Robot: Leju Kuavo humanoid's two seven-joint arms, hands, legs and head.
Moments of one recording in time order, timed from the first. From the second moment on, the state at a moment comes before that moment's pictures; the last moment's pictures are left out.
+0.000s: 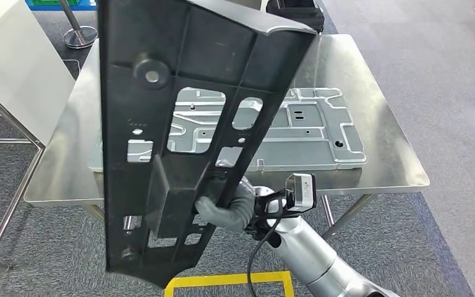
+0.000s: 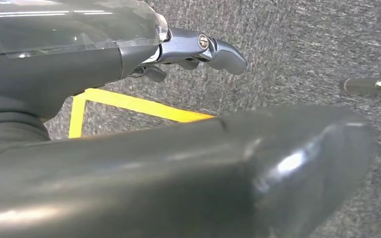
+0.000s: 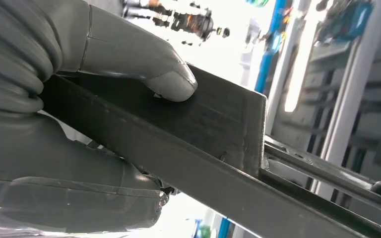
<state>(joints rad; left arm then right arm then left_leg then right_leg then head) -0.11 0.01 1.23 -0.22 -0.92 -0.07 -0.42 -0.53 0.08 0.67 -1.41 -0.20 0.60 -0.69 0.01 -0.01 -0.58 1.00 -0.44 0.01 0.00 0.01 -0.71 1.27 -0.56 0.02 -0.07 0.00</state>
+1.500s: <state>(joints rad) -0.13 0.00 1.23 -0.22 -0.95 -0.10 -0.47 -1.04 0.02 0.72 -0.47 1.20 0.07 -0.32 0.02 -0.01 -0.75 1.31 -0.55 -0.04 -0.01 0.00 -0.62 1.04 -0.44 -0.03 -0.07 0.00</state>
